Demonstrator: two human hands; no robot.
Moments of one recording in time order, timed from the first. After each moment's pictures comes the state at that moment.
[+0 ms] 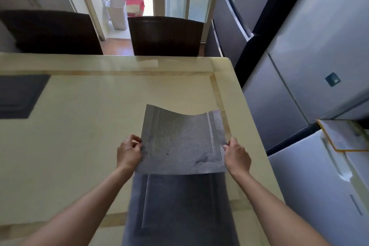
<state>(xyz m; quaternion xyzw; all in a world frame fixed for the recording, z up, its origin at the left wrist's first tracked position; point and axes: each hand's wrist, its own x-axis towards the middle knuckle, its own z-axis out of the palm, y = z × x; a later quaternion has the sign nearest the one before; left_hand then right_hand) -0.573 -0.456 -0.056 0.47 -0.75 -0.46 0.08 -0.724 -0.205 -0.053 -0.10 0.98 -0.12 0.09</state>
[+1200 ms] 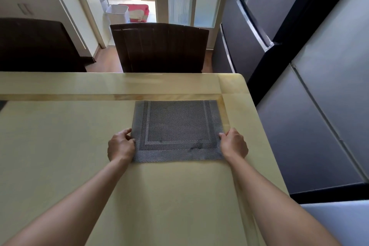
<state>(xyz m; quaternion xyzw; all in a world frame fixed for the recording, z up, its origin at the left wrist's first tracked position) -0.773 -0.562 -0.126 0.54 -0.75 -0.37 0.11 -0.945 -0.332 -0.115 0.01 0.97 -0.18 0.14</state>
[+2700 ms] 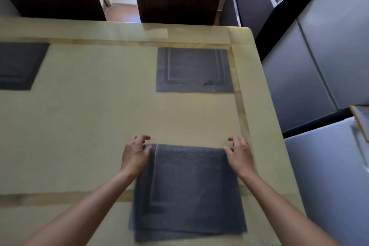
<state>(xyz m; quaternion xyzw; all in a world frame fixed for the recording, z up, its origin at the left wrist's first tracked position) -0.540 -0.443 -0.104 0.42 -0.84 -0.36 -0.01 -0.710 -0.200 -0.098 -0.13 0.95 -0.18 0.21</state>
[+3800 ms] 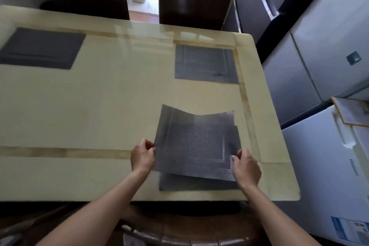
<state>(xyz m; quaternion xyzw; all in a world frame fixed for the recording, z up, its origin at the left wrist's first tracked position) -0.419 -0.399 -0.091 0.54 -0.73 -0.43 0.06 -0.559 -0.158 -0.054 -0.04 0.98 -0.14 0.11</state>
